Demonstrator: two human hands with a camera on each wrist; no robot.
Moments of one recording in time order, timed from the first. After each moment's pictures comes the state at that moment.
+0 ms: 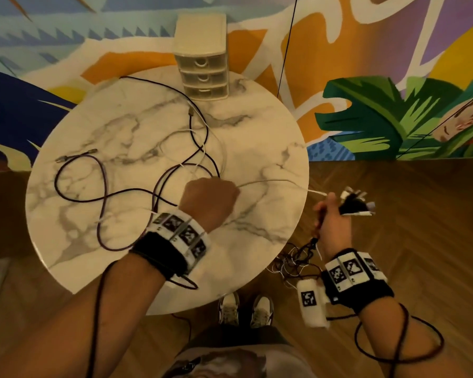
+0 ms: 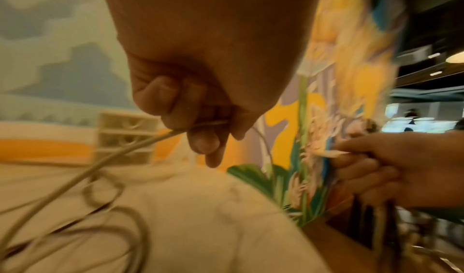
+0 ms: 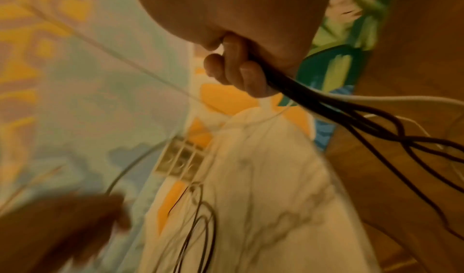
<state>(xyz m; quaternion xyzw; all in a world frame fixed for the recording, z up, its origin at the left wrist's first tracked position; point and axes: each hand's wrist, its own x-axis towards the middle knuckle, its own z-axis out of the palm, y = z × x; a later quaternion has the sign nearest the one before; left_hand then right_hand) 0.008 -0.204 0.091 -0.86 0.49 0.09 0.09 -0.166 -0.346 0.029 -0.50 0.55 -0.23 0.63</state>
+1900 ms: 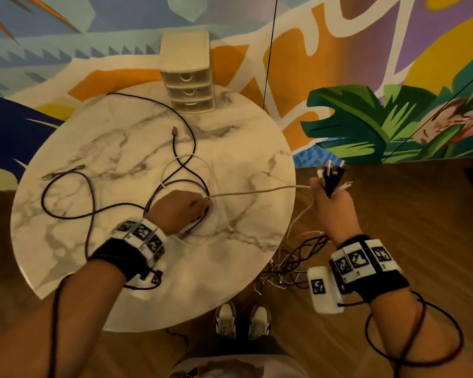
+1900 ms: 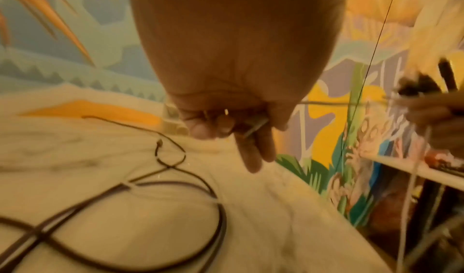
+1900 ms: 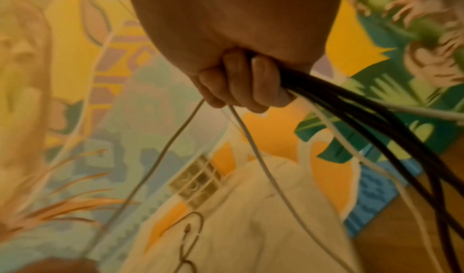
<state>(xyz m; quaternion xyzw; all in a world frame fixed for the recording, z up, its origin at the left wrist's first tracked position) 0.050 -0.179 0.072 -0.85 0.44 0.27 -0.12 -0.165 -0.379 0.071 -0.69 0.51 -0.15 0.49</state>
